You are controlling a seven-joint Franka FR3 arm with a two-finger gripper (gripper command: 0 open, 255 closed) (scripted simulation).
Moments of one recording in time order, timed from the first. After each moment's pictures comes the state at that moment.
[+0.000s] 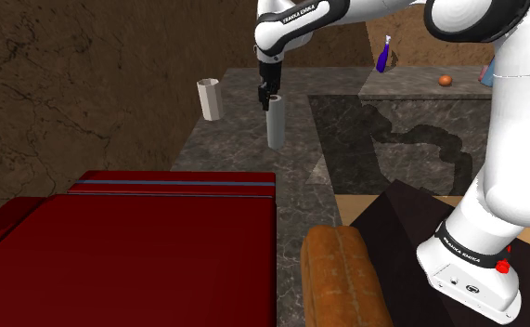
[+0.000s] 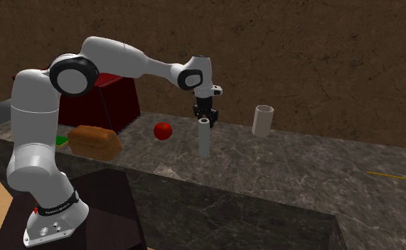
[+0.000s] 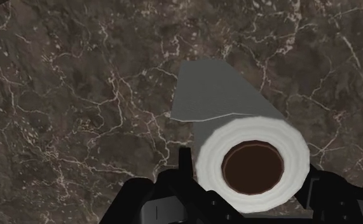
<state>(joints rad) 0.09 0.39 -0.04 -1.58 -0.02 2.04 -0.35</state>
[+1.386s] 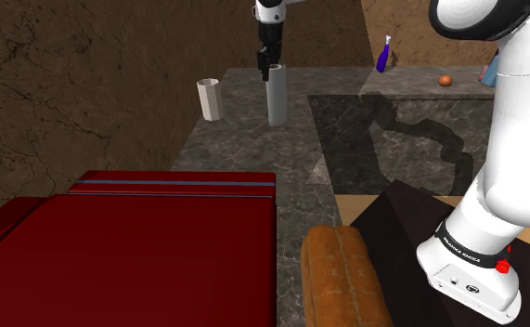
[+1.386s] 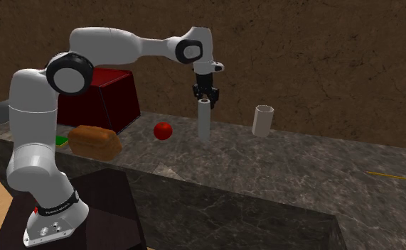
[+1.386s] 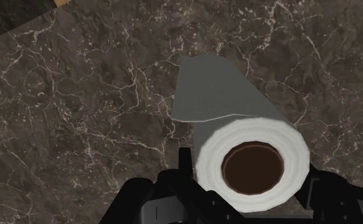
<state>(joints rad) 0.09 0.37 -0.04 -1.33 -0.02 1.77 -0.35</state>
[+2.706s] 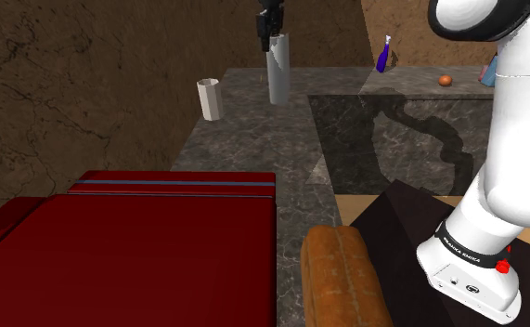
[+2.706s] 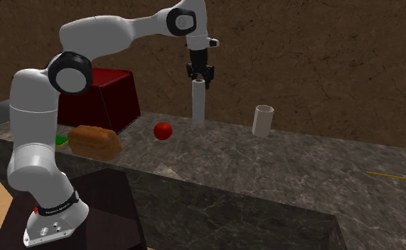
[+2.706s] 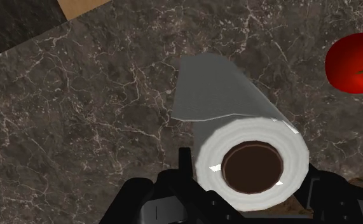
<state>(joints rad) 0.11 0.37 -0.04 -1.07 -0.02 1.51 -0.34</state>
